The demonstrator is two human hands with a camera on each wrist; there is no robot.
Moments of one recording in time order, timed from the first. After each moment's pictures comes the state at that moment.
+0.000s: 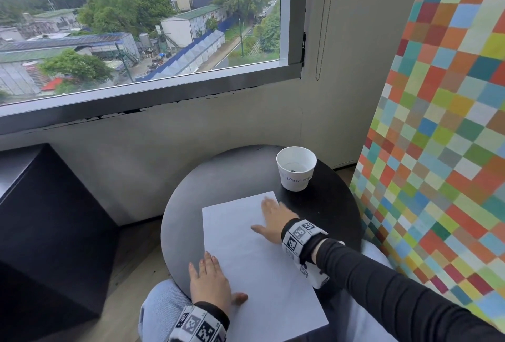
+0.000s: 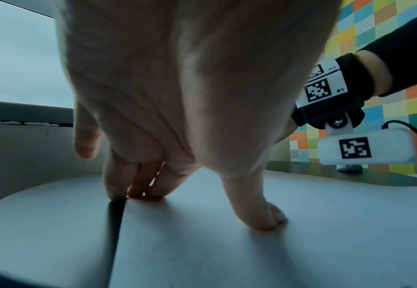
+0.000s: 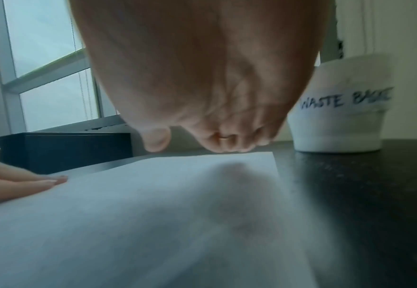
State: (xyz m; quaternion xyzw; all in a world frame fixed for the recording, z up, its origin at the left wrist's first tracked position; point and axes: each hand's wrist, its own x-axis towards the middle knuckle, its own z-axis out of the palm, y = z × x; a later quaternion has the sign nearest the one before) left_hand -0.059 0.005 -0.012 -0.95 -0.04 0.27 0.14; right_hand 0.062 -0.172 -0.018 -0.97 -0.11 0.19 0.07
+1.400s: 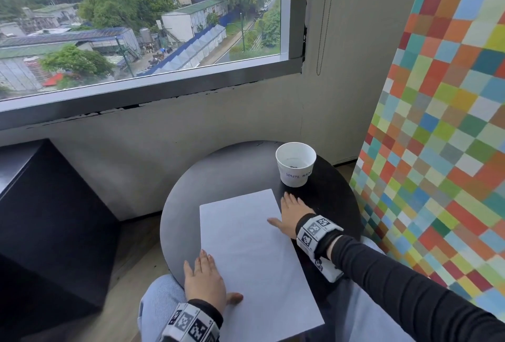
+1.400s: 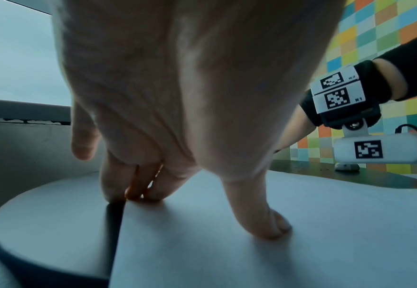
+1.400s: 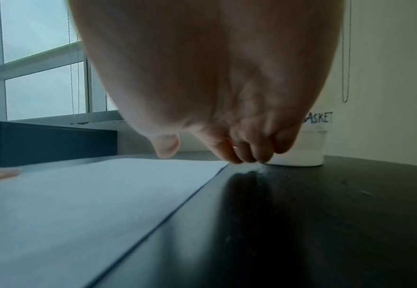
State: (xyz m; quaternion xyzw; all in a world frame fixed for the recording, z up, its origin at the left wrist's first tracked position) left_hand -0.063 0.009 -0.006 -0.94 -0.03 0.30 0.16; right_hand 0.059 -0.202 -0.015 -0.98 -0.10 0.19 0.01
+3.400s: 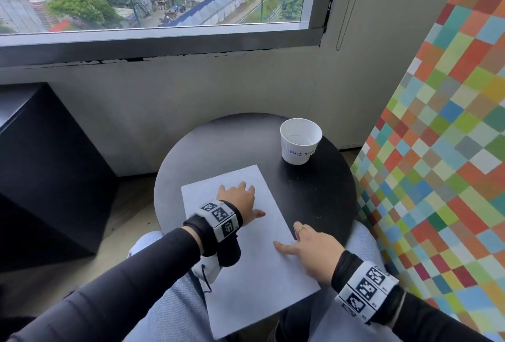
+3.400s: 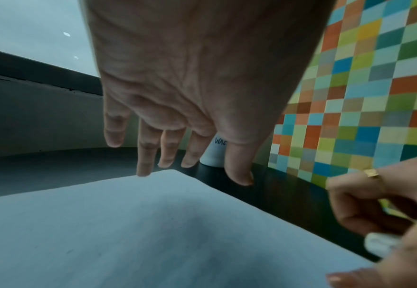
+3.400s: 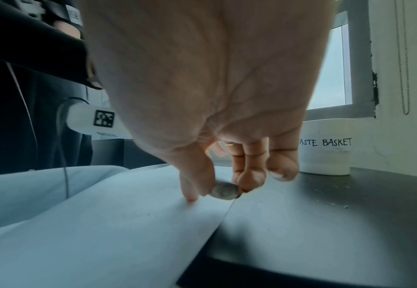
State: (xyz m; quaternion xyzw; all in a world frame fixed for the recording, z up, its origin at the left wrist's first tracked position) left_hand 0.013 -0.052 0.030 -0.97 0.11 0.22 0.04; right_hand -0.070 -0.238 0.029 -0.93 -0.25 0.27 -0.08
